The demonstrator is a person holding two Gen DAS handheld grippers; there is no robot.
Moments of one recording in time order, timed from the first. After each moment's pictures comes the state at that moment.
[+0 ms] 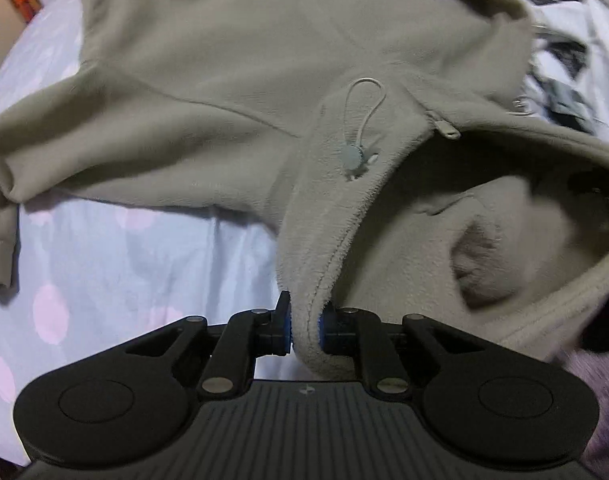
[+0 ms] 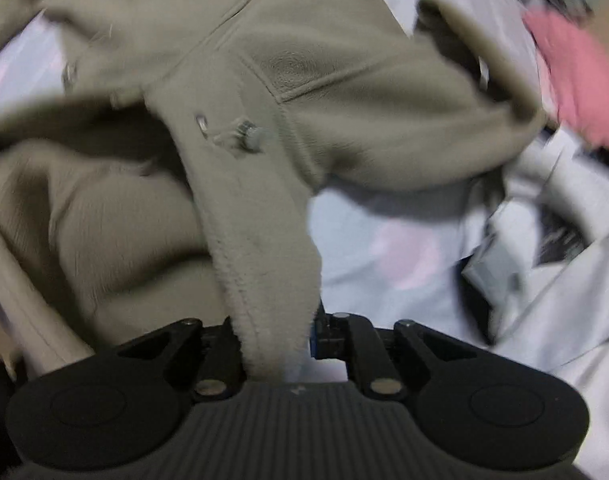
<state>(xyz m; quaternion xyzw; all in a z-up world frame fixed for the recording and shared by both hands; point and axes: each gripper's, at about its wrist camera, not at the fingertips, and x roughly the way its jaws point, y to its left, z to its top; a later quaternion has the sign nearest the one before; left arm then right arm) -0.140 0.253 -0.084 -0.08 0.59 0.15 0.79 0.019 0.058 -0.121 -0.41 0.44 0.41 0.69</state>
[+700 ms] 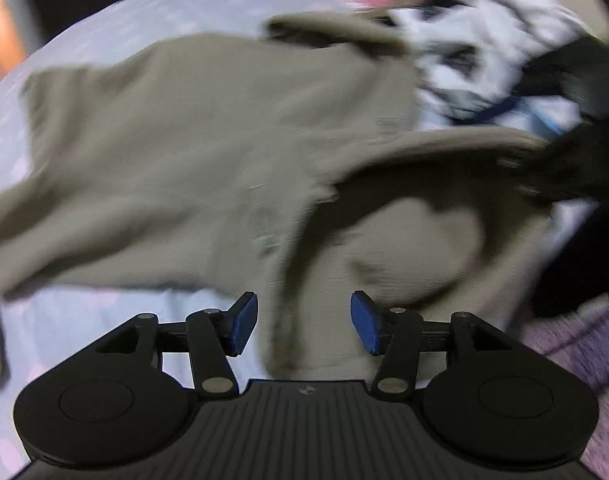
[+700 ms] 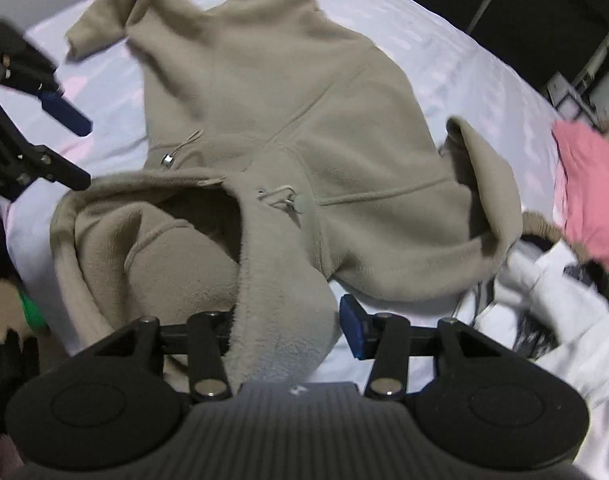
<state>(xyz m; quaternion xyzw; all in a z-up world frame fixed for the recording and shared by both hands) -0.152 0.211 -0.048 0.00 0.53 0.02 0.85 -0.013 0.051 -0.068 -0.42 0.32 0.50 0.69</state>
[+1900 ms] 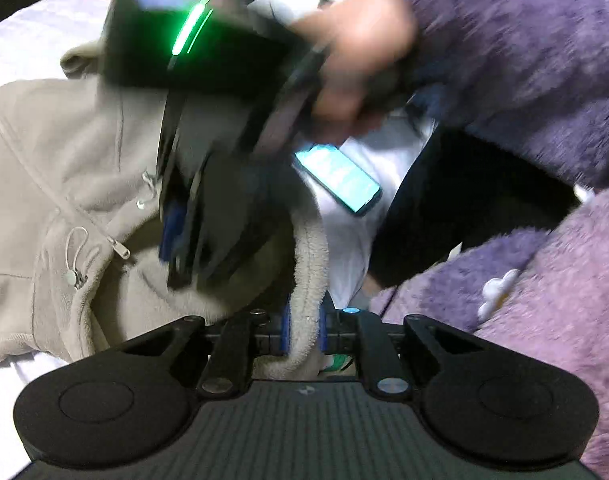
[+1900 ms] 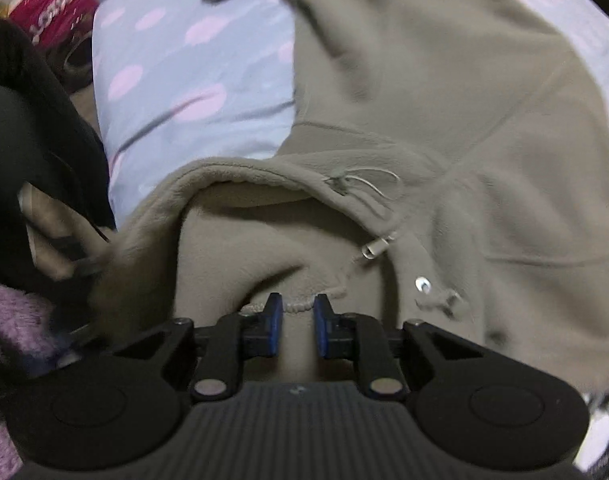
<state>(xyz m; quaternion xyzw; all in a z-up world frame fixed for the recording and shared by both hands) -0.147 0.168 -0.058 -0.03 0.49 -0.22 0.84 -0.026 0.144 -0.115 -0.45 0.40 0.65 0.47</state>
